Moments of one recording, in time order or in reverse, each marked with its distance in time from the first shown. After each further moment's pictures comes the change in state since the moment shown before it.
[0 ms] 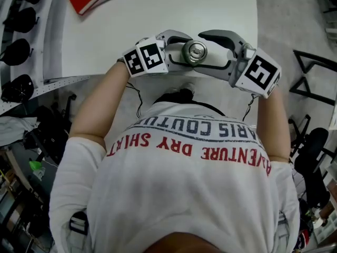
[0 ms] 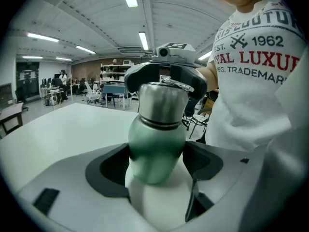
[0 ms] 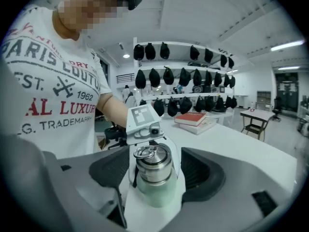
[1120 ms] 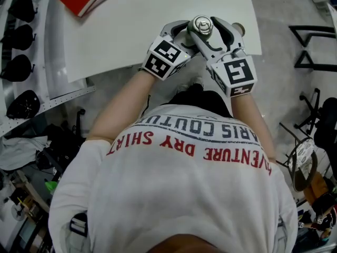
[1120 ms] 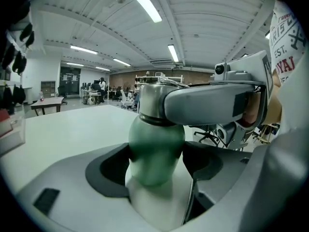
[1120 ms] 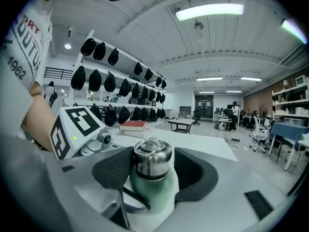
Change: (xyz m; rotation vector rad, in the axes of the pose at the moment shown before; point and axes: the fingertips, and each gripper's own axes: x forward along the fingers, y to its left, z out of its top) left arm -0.004 0.002 -0.003 -0.211 -0.149 0.366; right arm 0.001 -0.010 -0.020 0.208 -0.123 -0.898
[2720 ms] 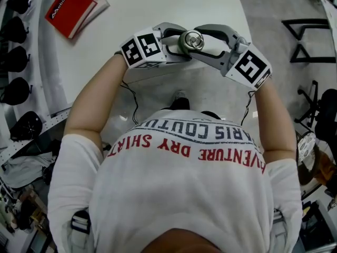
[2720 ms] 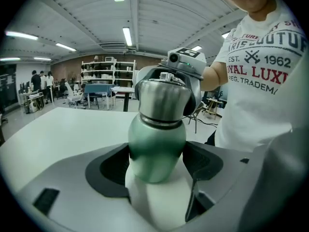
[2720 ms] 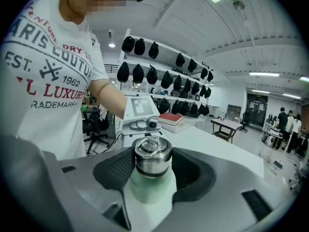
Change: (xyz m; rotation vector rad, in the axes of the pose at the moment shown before) left arm 0.004 -0.003 0.000 0.327 0.190 -0.536; right arm -0.002 0.003 0.001 -0.275 0.079 0.529
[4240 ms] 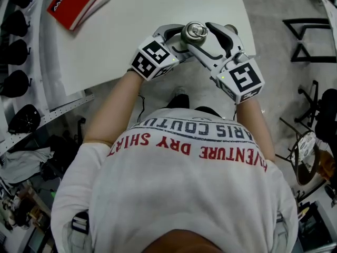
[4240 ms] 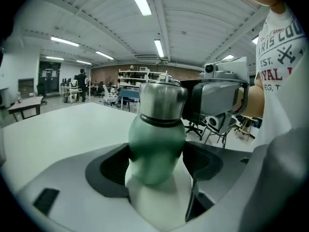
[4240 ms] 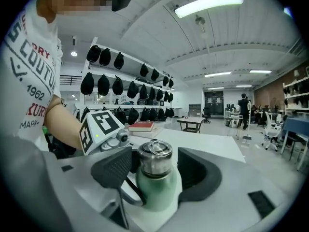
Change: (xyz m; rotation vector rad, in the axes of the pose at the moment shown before) left arm 0.004 -0.003 0.006 -0.244 -0.131 0.335; right arm -0.017 0.002 0.001 0.279 -0.096 -0.393
